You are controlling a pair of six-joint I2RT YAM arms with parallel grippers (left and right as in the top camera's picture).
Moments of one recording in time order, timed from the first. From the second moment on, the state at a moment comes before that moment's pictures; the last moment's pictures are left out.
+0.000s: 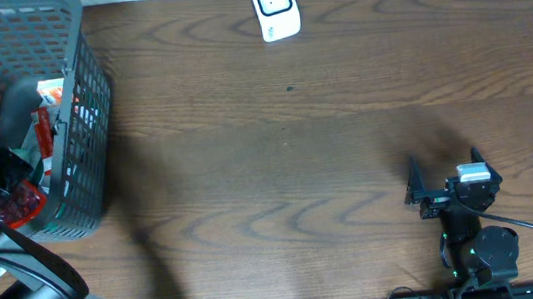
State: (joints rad) left arm 0.66 1.81 1.42 -0.91 -0.17 -0.20; right arm 0.04 0.02 0.01 -0.07 0.04 -0.04
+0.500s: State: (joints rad) left arm 0.69 1.81 1.33 -0.81 -0.18 -0.20; right arm 0.04 0.02 0.01 -0.07 0.04 -0.04
